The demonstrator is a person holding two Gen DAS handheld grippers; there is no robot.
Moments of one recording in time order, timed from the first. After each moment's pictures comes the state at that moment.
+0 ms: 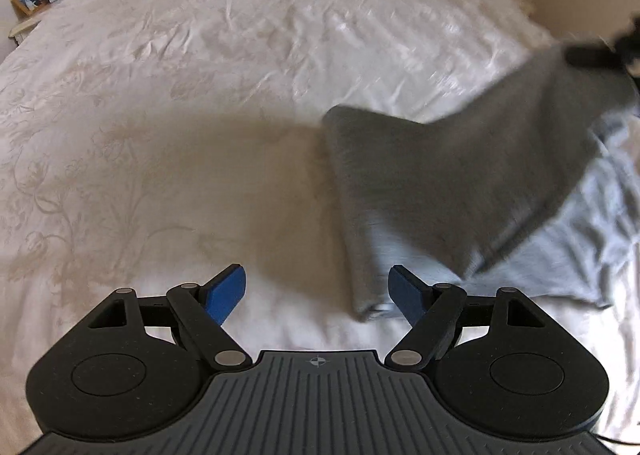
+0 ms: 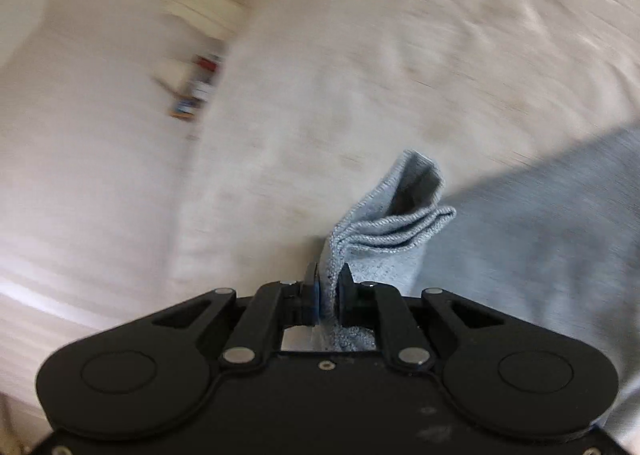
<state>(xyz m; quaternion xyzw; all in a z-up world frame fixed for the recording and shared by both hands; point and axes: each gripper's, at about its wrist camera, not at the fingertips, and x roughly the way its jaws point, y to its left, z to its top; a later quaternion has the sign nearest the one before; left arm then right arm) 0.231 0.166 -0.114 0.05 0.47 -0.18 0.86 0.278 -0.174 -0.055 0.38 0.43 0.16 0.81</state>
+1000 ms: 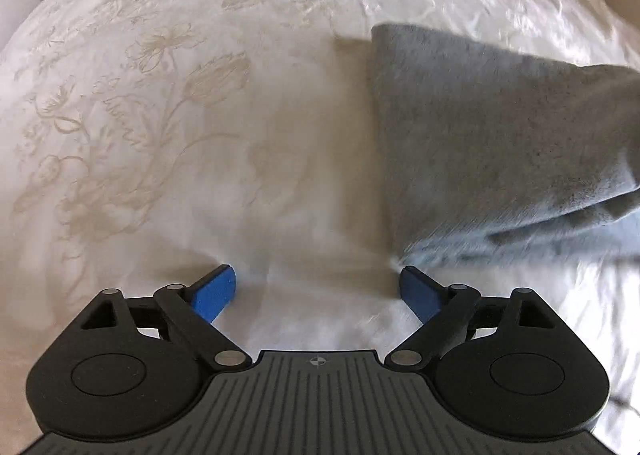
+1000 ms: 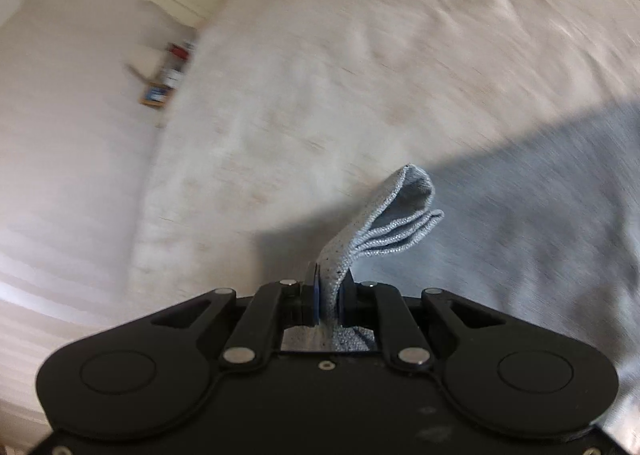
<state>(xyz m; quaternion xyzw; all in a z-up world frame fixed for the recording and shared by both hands) 0.251 0.190 -0.180 0.09 0.53 -0.10 0.84 0.264 -0.195 -0.120 0.33 0.50 0.08 0.80</state>
